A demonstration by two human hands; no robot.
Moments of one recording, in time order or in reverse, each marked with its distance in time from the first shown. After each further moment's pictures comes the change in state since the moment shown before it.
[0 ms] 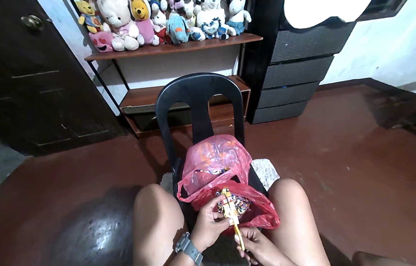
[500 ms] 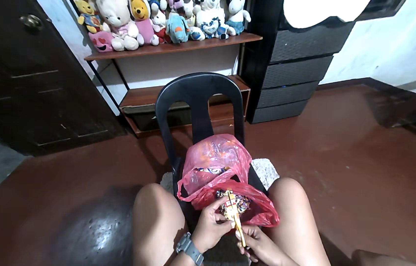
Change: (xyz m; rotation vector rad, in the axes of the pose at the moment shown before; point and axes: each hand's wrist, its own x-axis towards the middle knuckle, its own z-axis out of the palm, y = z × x) left_hand -0.004 0.002 0.002 0.033 -0.068 -0.034; right_hand 0.000 0.001 -0.001 0.048 0.027 -0.014
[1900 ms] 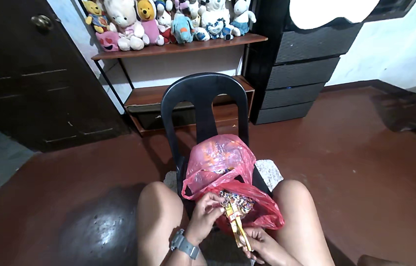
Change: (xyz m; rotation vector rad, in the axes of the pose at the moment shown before) left_hand -0.001 0.013 -0.025 0.047 0.113 0.017; right_hand -0.001 0.002 -0.005 -0.030 -0.065 -0.001
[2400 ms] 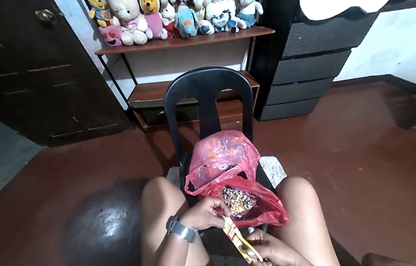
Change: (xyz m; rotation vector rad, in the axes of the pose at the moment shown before) left_hand 0.013 0.010 -0.032 0.080 -0.527 -0.108; right_hand -0.005 -0.004 -0.005 0.074 -0.273 0.106
